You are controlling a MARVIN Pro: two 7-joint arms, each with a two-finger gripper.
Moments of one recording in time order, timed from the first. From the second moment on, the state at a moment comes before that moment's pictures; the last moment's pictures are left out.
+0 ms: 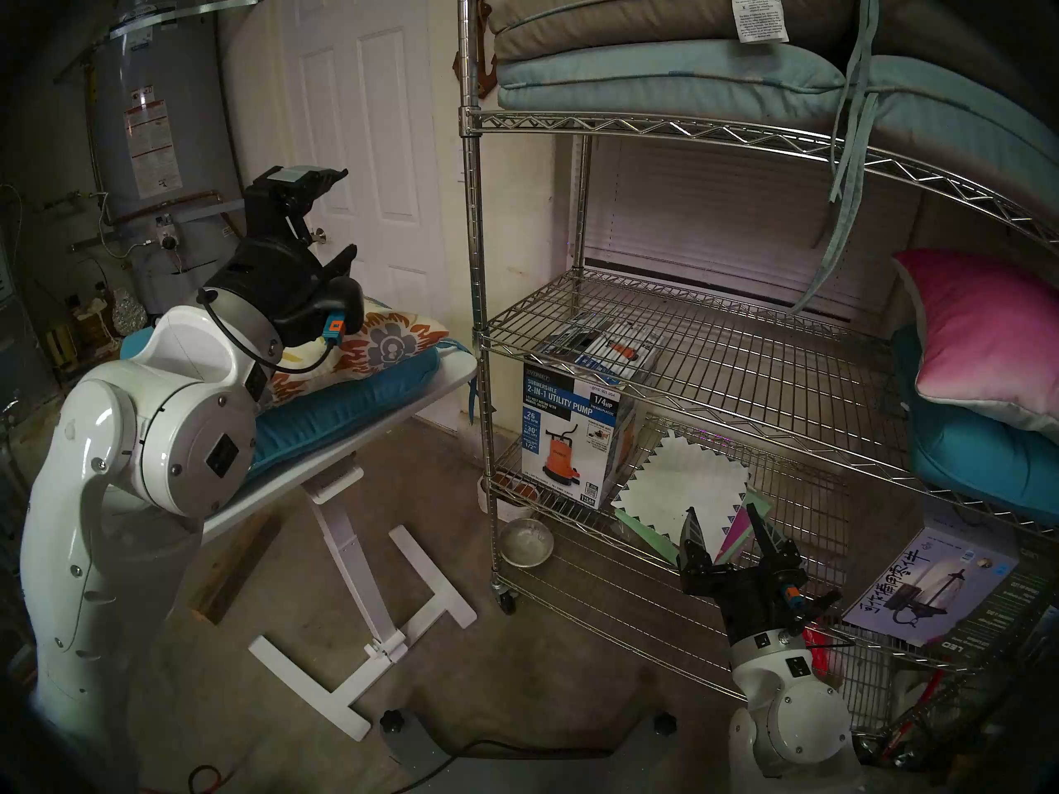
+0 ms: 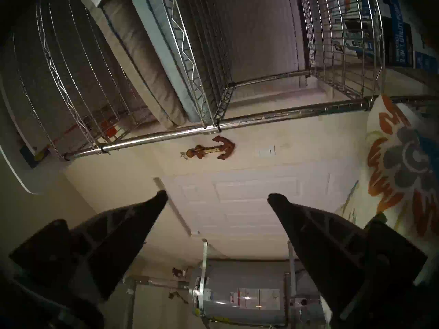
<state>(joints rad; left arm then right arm) 1.53 -0.88 -1.65 -2.42 1.08 0.26 -0.52 -2.19 -1.70 1.71 -2.05 -0.02 -0.22 0.17</state>
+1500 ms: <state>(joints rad) 1.34 -0.77 -1.89 -2.43 0.99 0.16 -0.81 -2.19 -1.70 1.71 -2.05 -0.02 -0.22 0.17</state>
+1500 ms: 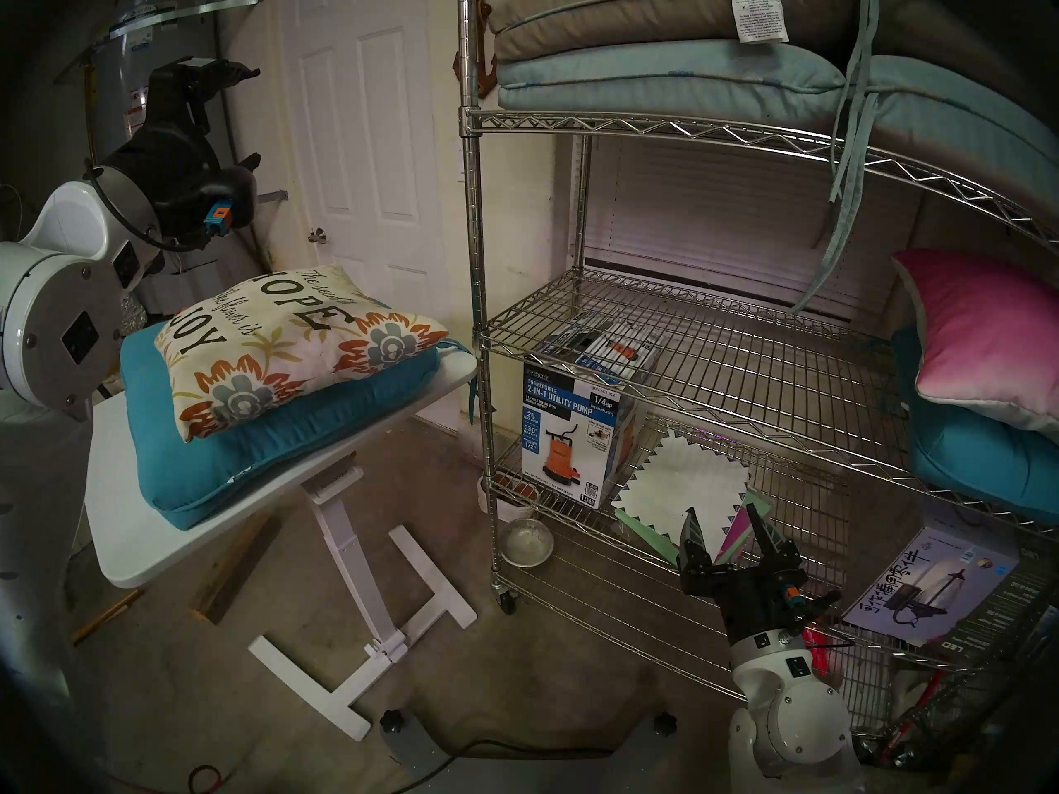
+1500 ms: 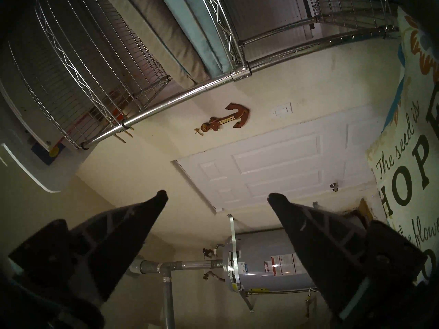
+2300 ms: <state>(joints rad) 1.32 -0.77 -1.90 -2.43 0.99 0.16 -0.82 -2.19 -1.70 1.71 -2.05 -0.02 -0.22 0.17</state>
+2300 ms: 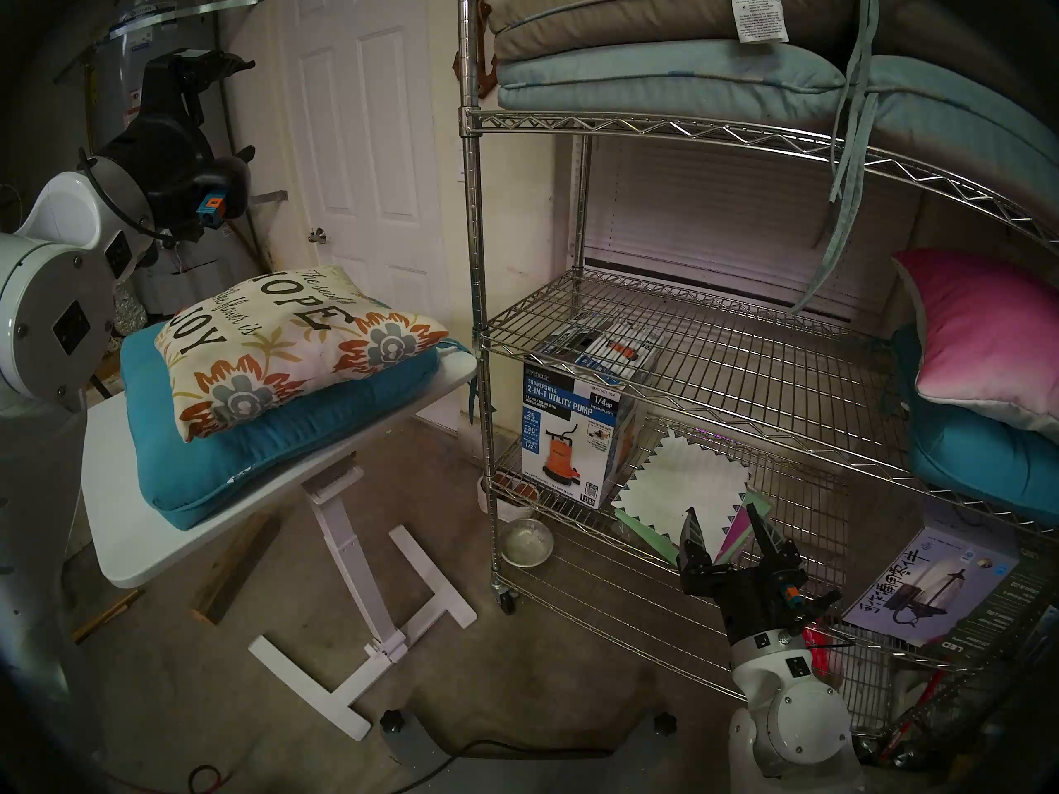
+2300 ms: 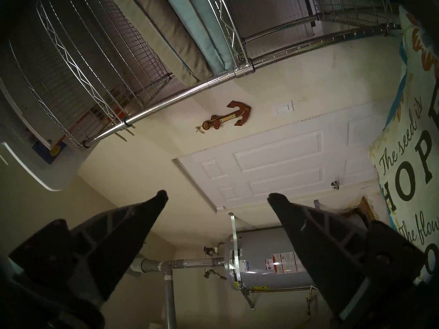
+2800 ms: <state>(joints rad) 1.32 -0.77 -1.90 -2.43 0.99 0.16 -0.82 -2.23 -1.60 1.52 -2.14 -0.01 -0.21 0.07</state>
